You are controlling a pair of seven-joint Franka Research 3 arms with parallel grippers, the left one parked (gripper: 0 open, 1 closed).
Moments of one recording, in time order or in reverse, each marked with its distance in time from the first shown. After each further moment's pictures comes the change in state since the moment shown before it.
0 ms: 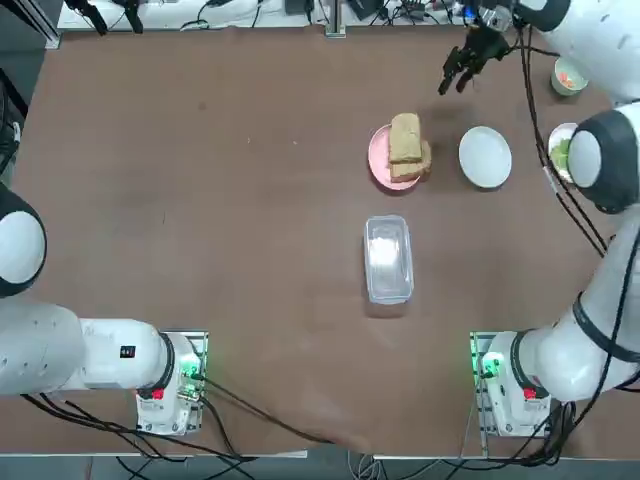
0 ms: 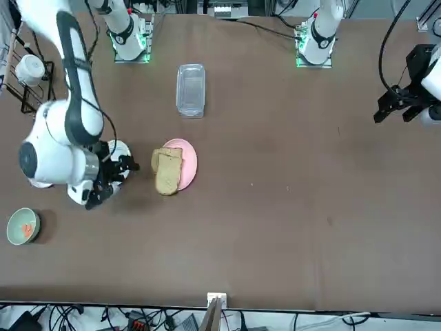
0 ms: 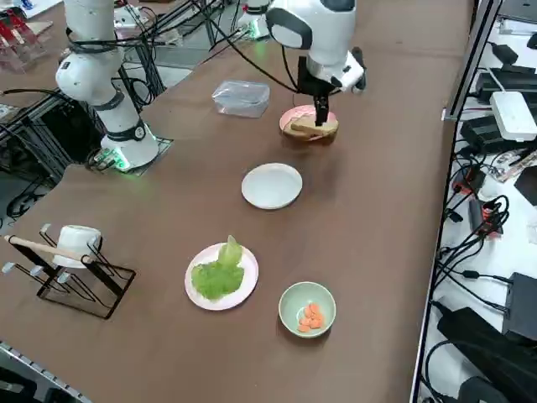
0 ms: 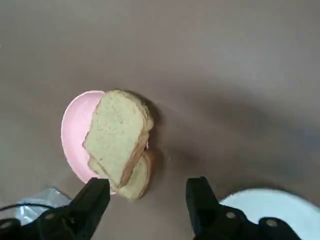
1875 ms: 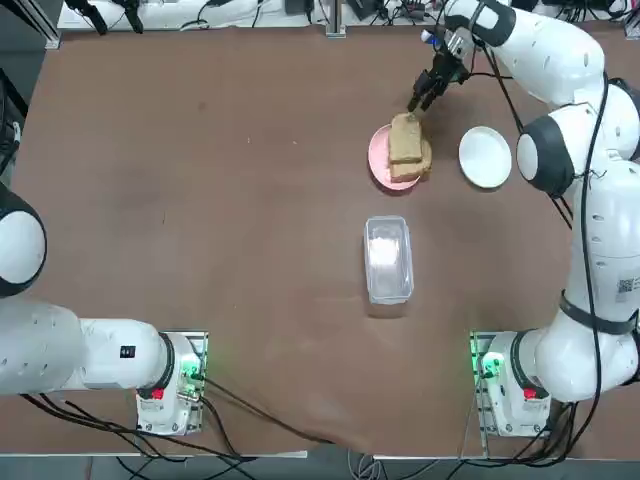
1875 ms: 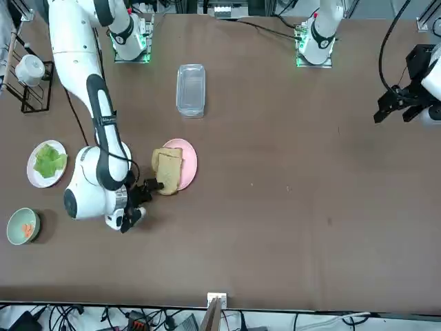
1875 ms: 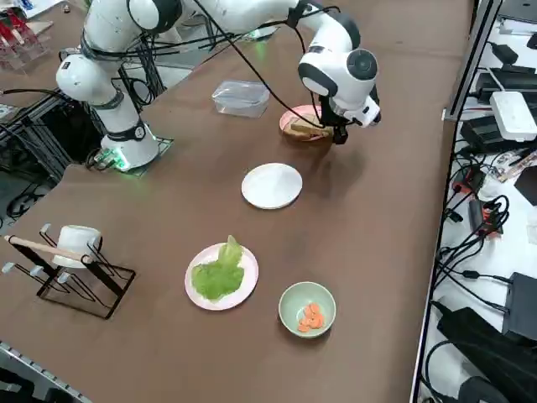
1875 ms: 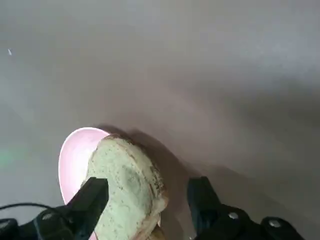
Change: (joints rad) arm 0.010 0.294 0.017 0.199 0.214 -0.019 -0.093
